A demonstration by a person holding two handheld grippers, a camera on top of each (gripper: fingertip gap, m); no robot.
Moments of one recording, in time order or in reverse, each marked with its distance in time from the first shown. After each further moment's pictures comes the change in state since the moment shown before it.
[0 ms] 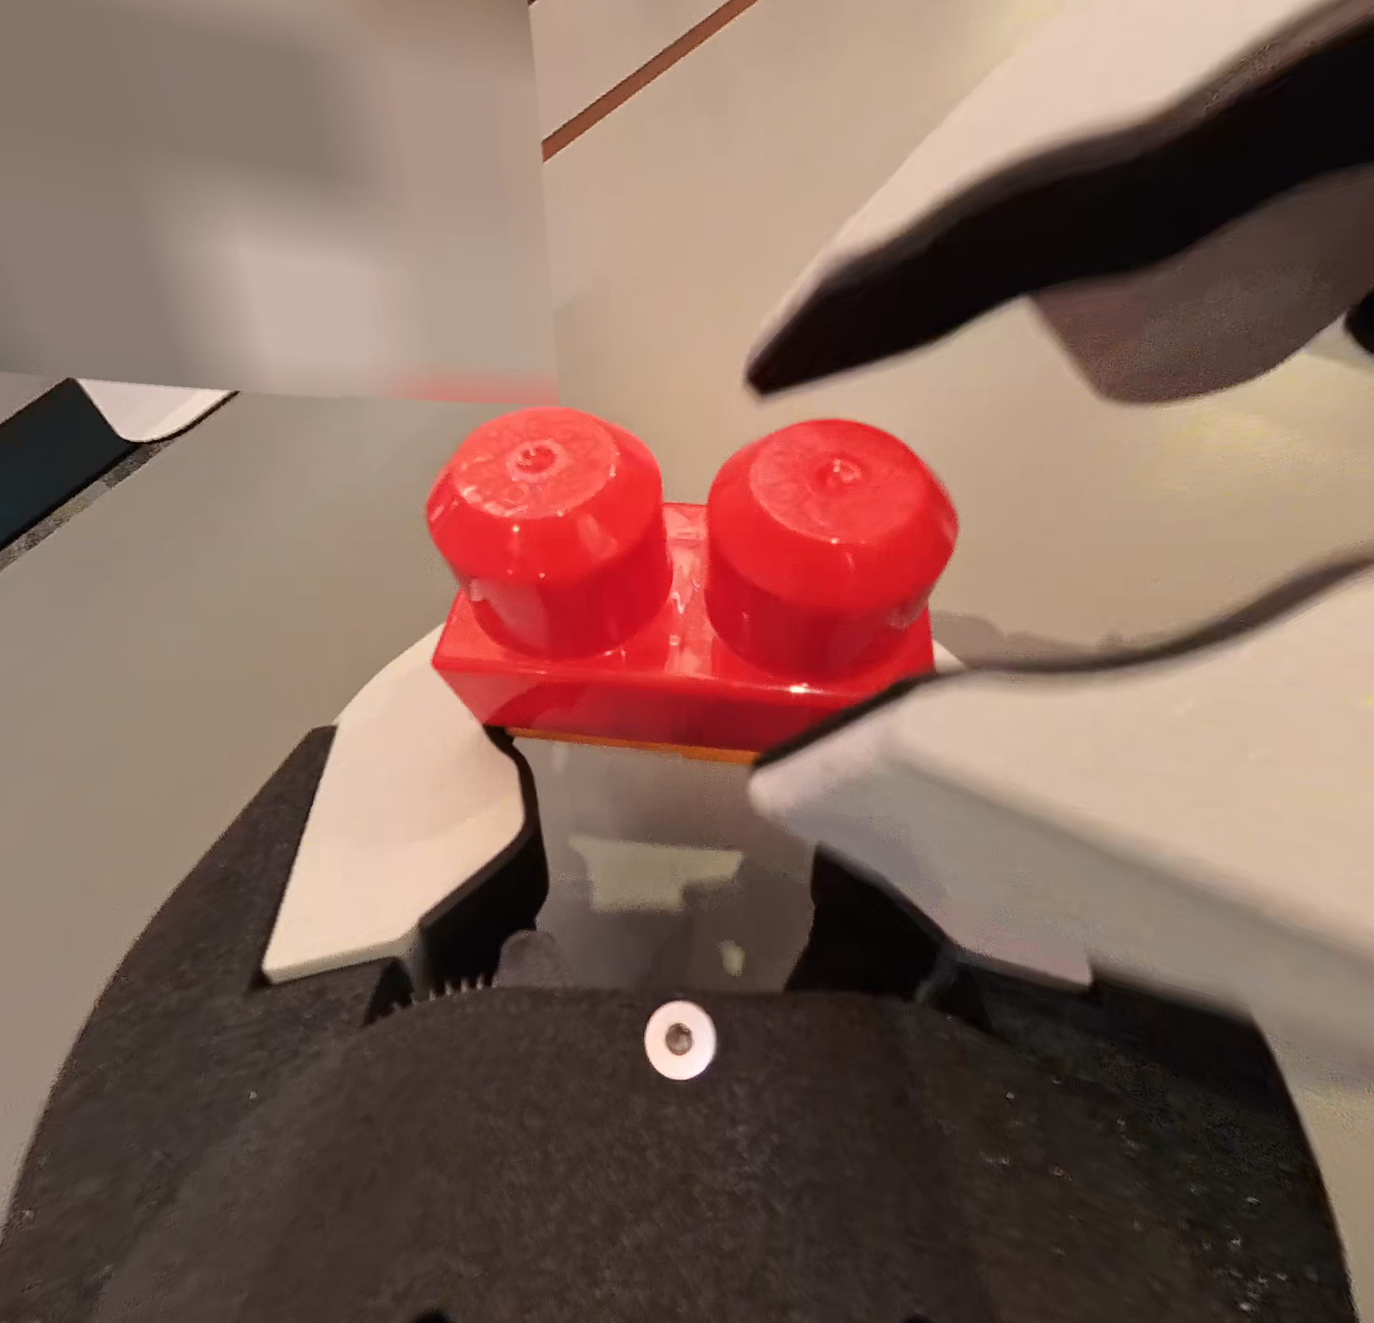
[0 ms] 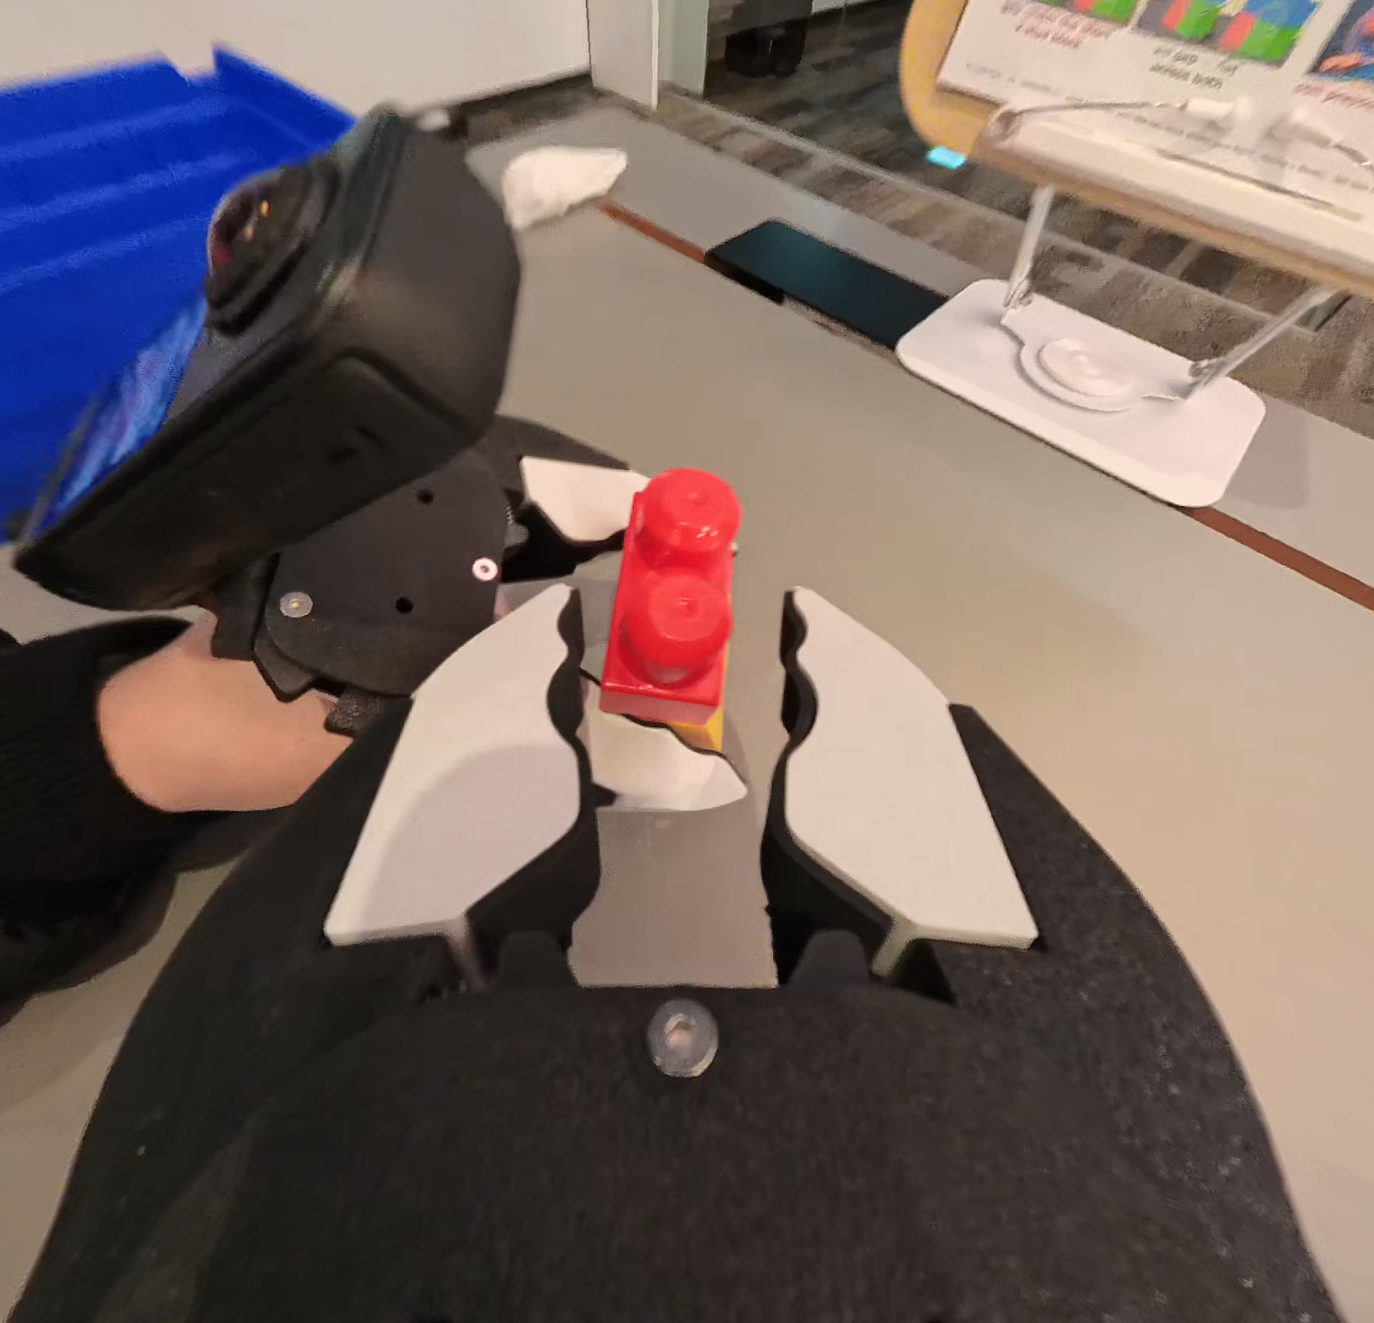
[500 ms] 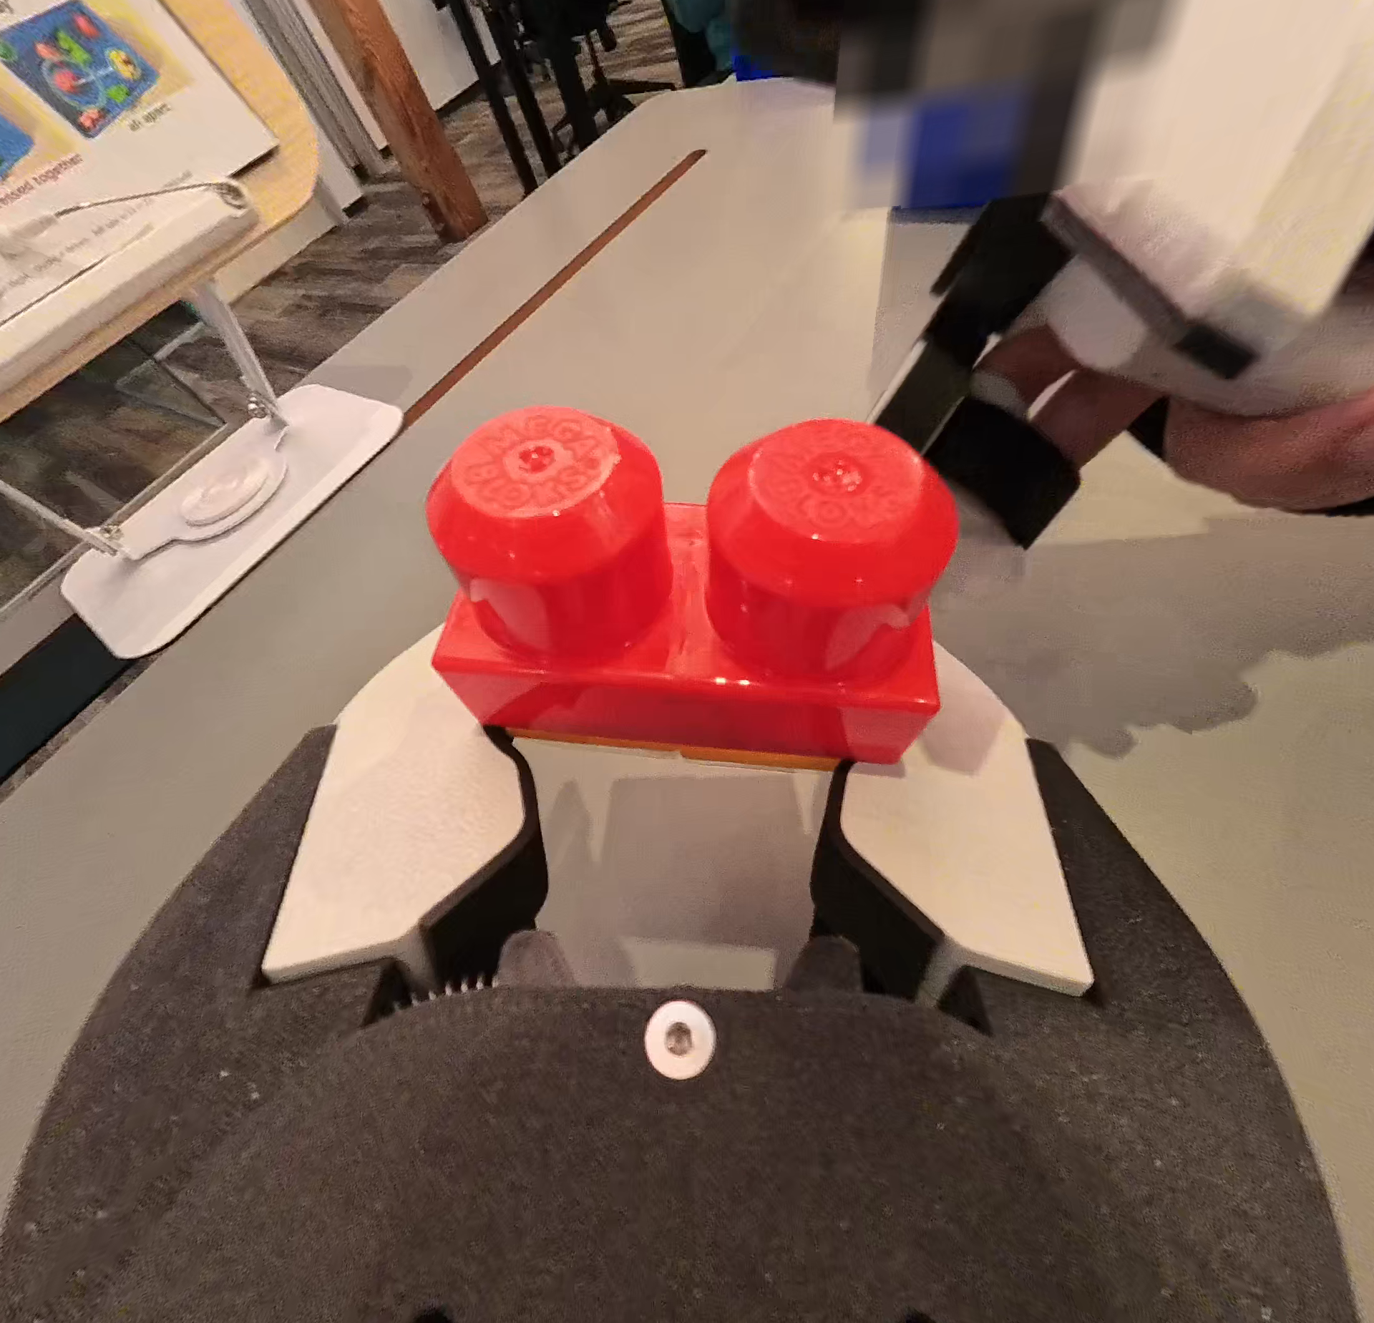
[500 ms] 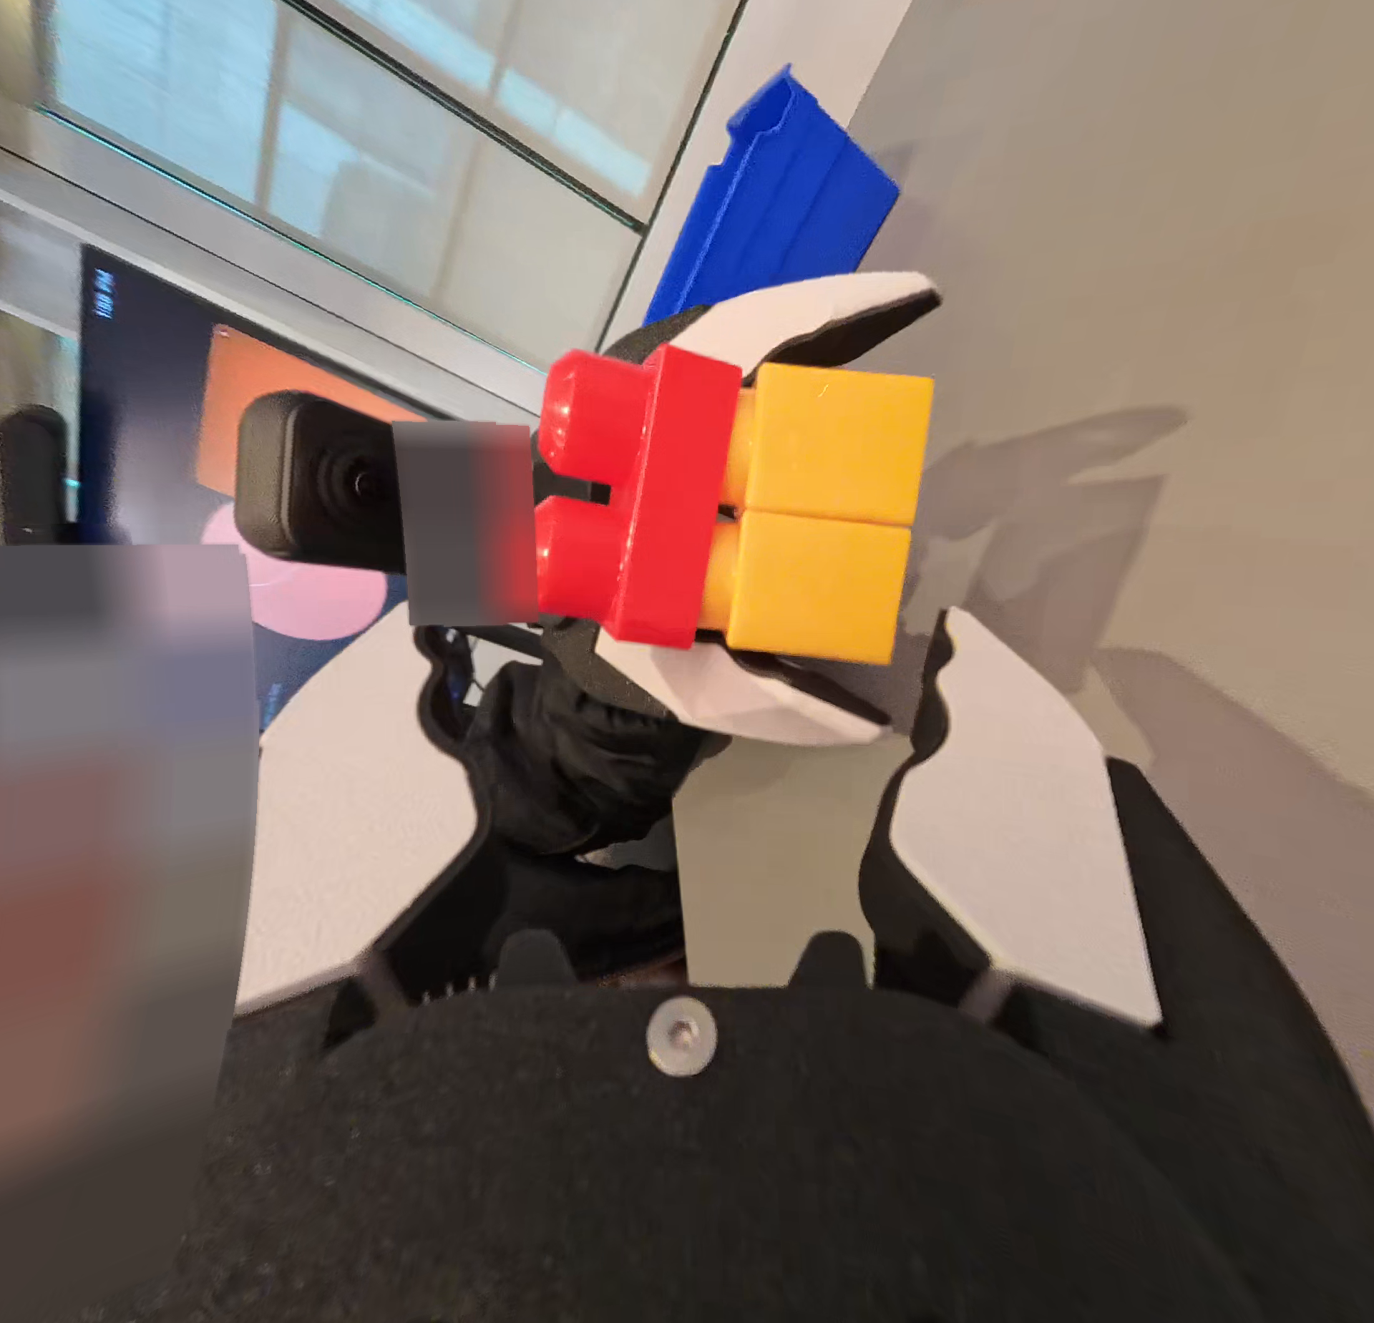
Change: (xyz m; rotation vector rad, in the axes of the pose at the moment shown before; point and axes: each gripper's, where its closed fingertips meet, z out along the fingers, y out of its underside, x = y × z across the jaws) left arm 0.040 -0.035 -0.022 0.185 0.100 0.155; right arm -0.016 0.025 -0.046 -0.132 -0.896 0.833
